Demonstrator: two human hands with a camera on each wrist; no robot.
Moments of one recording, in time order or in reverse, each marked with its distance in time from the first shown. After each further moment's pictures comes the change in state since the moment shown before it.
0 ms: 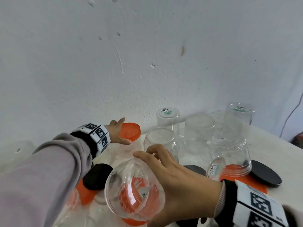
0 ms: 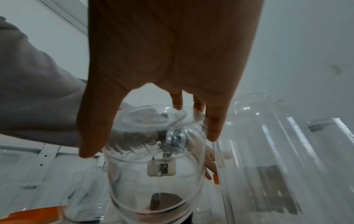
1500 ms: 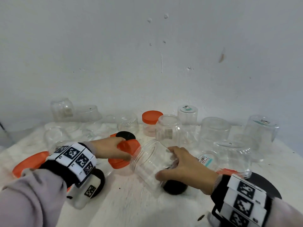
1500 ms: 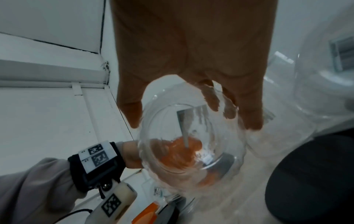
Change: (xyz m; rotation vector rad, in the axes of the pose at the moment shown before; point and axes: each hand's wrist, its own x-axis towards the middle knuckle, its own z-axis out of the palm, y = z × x) left_hand -0.224 0.043 0.060 -0.471 0.012 -0.225; right_hand -0.066 0.037 -0.006 0.431 -0.069 0.222
